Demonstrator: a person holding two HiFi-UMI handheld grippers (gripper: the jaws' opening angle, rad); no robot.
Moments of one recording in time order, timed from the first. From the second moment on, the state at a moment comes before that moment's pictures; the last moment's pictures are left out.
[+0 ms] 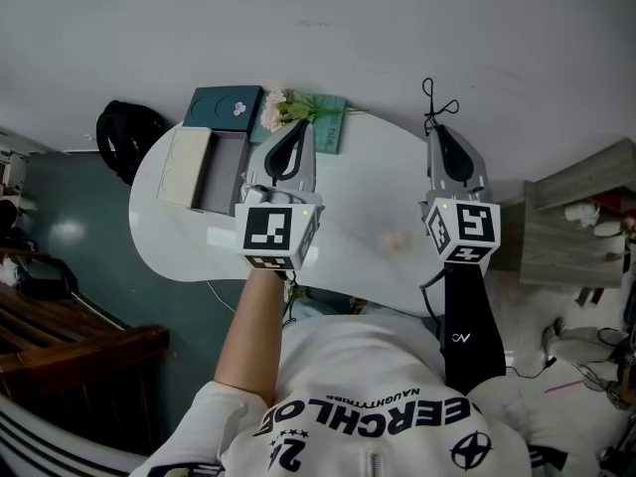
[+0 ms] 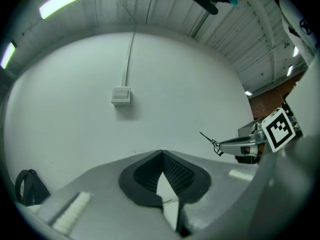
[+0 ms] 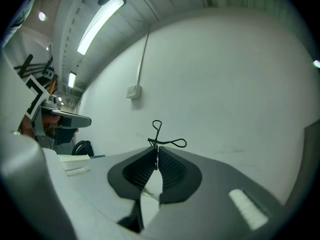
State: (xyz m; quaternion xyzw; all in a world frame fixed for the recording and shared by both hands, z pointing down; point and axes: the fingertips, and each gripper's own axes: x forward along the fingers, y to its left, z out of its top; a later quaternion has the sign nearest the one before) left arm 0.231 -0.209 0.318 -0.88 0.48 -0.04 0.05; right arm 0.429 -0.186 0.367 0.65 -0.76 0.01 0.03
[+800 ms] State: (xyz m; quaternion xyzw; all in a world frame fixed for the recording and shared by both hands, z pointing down) left arm 0.000 -0.266 0.330 -0.85 0.52 -0.06 0.06; right arm 0.171 -0.265 0.386 0.59 -0.81 0.02 0.06
